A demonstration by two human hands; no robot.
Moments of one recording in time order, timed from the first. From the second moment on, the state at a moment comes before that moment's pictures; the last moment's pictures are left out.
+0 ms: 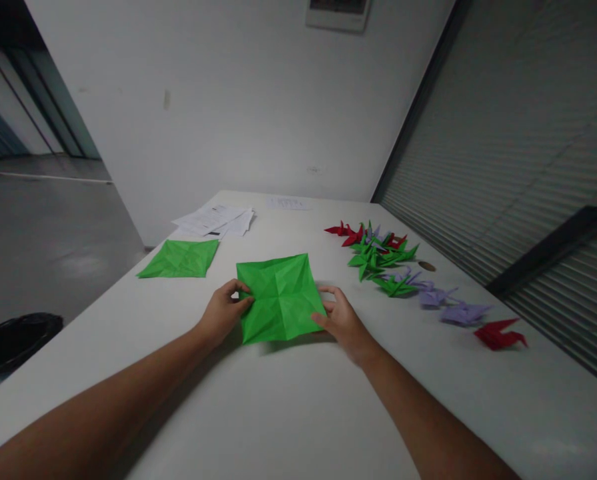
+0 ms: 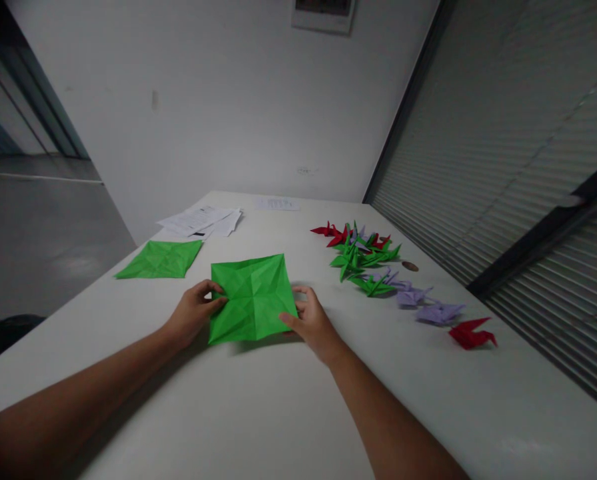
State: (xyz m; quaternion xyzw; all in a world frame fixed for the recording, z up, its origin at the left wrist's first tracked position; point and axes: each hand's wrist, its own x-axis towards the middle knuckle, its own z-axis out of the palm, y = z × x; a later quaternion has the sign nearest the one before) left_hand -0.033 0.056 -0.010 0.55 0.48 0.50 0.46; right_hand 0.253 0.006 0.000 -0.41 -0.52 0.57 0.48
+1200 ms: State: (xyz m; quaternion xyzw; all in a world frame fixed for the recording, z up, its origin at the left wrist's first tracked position) left_hand -0.063 0.075 -0.003 0.71 0.57 0.31 0.29; right_hand 0.272 0.016 -0.003 -0.51 -0.57 0.51 0.39
